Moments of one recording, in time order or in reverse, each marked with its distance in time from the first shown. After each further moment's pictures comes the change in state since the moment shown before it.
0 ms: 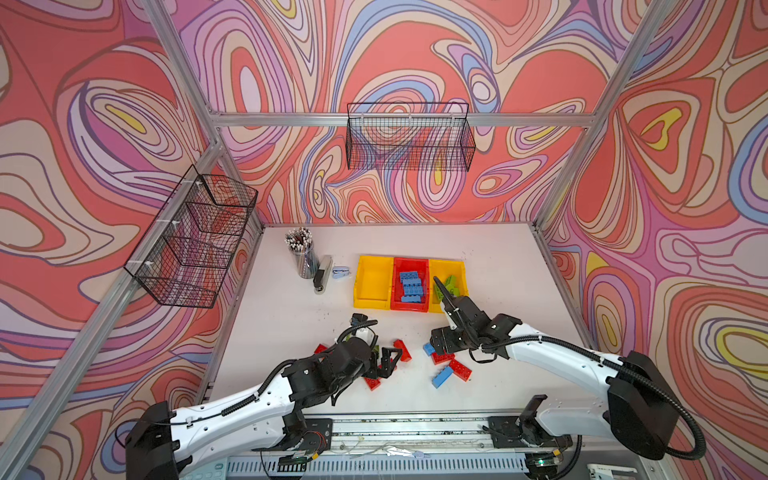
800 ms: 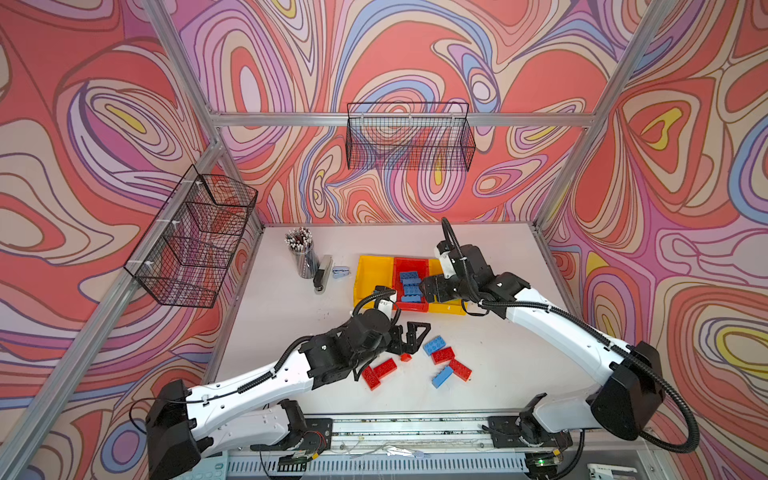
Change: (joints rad) left arm 0.000 0.213 0.304 0.075 0.066 0.037; right arm -0.128 0.080 0.413 -0.031 -0.011 -0.169
